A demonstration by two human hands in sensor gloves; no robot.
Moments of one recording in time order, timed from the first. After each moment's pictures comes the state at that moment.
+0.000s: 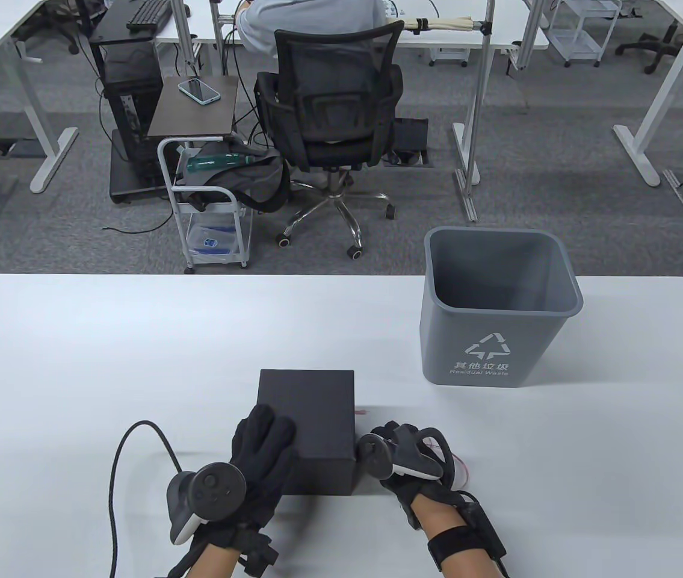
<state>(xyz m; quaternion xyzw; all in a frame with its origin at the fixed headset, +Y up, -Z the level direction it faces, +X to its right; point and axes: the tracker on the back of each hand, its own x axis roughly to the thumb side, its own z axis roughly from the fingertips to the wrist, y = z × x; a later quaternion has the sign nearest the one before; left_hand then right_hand) -0.194 -0.740 -0.318 0.08 -0.15 0.33 0.93 0.062 -0.799 -0.400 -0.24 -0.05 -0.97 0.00</state>
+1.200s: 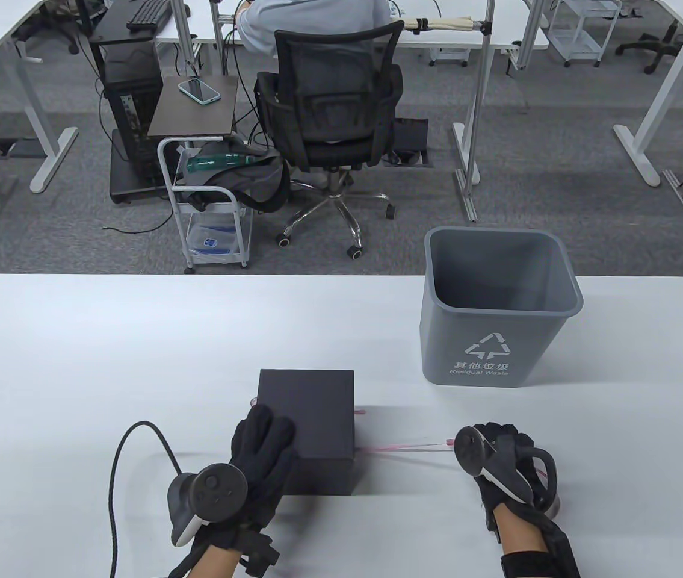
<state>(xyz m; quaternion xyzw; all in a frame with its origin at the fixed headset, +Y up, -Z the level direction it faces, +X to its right) -0.193 -0.739 -0.316 0.09 -0.14 0.33 0.93 0.213 -0.773 -0.379 0.05 0.03 -1.00 0.04</state>
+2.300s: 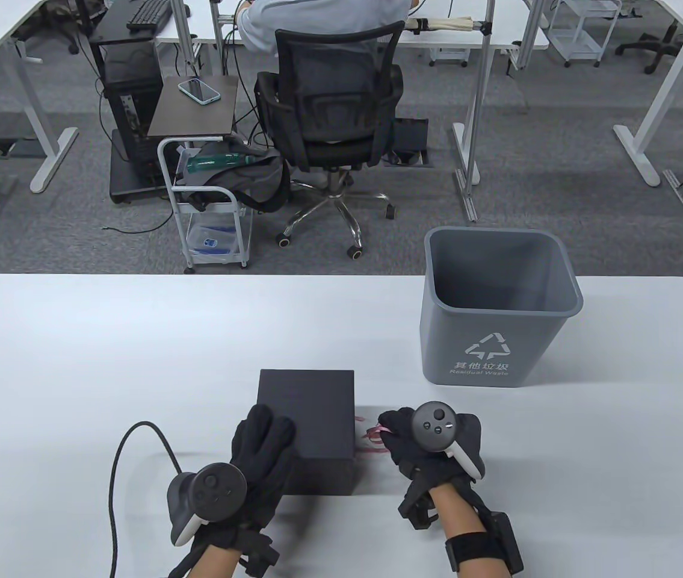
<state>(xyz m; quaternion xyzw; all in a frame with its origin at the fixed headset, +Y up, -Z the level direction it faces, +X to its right) -0.193 -0.740 -0.317 0.08 -0.15 0.33 0.93 0.113 -0.768 -0.408 -0.10 -0.05 -0.95 -0.30</state>
